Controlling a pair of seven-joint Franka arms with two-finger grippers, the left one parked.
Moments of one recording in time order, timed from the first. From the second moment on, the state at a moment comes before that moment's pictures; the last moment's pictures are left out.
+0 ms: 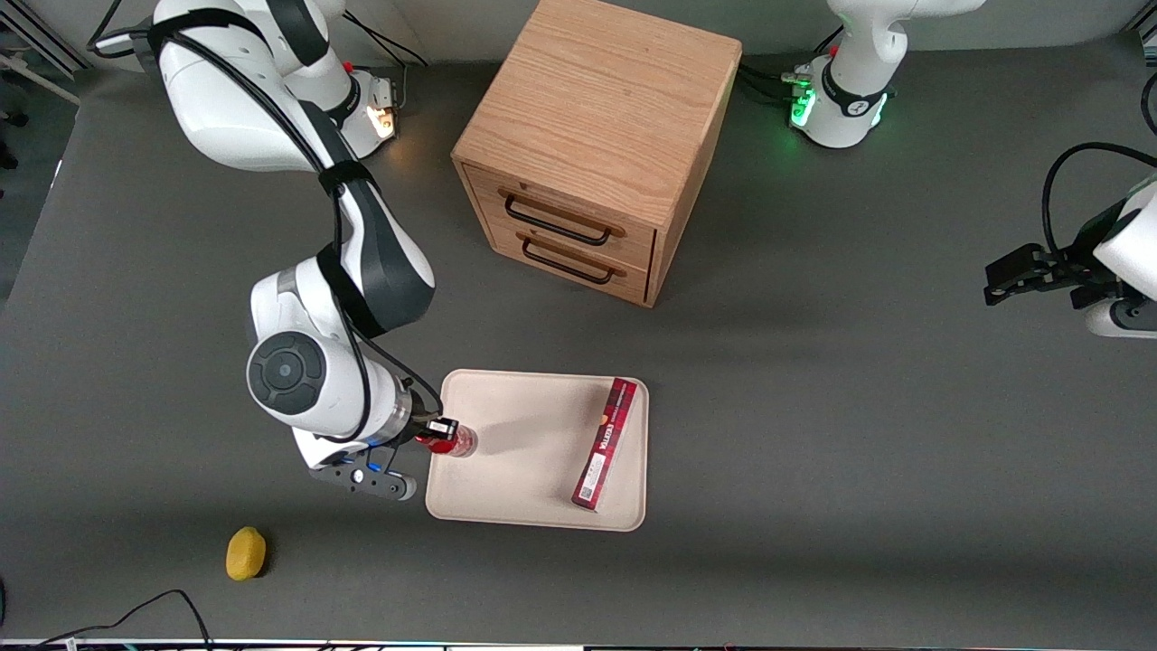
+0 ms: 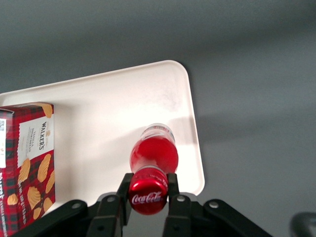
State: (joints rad) arm 0.37 0.79 0.01 -1.02 0.04 1.80 0.63
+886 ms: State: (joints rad) arm 0.38 0.87 0.00 -1.01 -0.02 1.94 0.64
